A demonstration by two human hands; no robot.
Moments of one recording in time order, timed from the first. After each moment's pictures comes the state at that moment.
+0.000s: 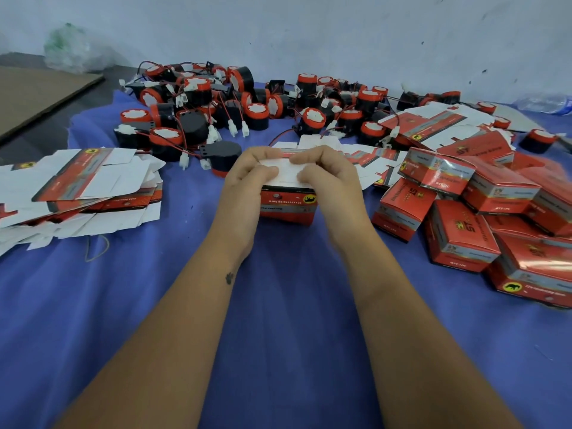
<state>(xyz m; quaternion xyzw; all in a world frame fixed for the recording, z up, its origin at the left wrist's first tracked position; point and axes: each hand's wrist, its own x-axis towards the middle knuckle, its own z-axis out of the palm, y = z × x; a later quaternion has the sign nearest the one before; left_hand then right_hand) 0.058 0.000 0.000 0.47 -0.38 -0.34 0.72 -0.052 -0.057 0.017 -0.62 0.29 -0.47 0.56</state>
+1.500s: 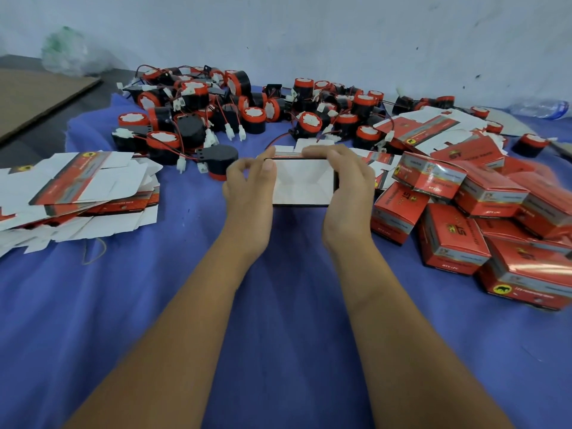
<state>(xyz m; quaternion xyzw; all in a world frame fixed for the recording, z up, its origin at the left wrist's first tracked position) 0.043 -0.004 -0.002 0.58 -0.39 -0.26 0.66 -0.056 -0.054 0.021 -0.55 0.22 -0.60 0.54</state>
